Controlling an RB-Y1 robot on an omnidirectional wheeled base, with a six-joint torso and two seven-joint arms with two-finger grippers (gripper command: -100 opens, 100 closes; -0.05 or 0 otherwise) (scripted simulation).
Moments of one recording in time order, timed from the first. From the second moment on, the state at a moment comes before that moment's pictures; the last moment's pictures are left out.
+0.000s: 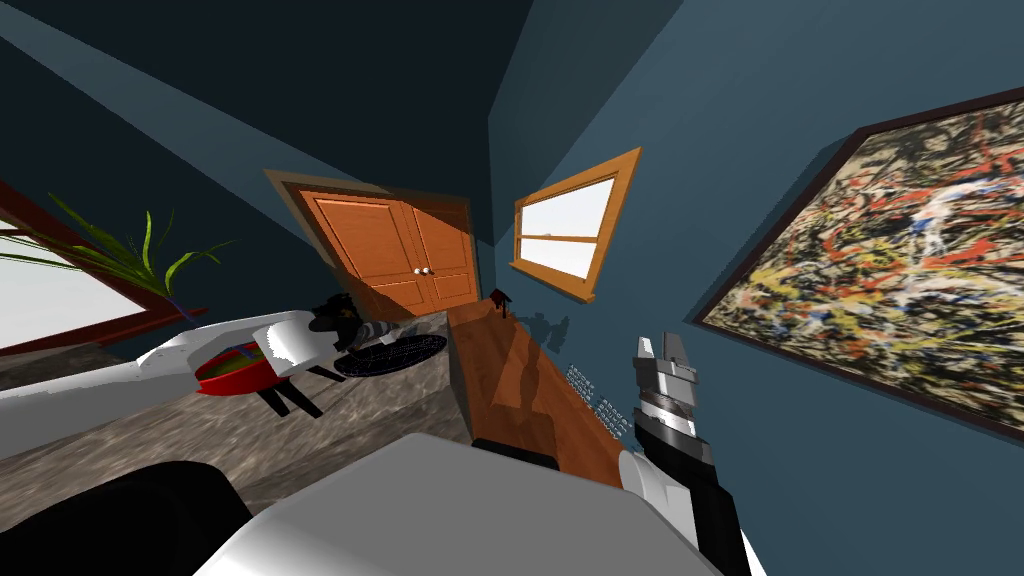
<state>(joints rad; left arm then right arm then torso) 0.79 1.46 0.46 -2.04 0.66 0.79 -0.20 0.54 0.01 -0.07 -2.25 -0.12 -0.50 0.17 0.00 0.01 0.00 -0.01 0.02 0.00</state>
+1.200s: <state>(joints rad) 0.78 1.62 0.60 -2.00 0.83 0.93 -0.17 0.54 0.01 -0.07 -2.25 -0.12 -0.50 0.17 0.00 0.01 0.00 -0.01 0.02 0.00</state>
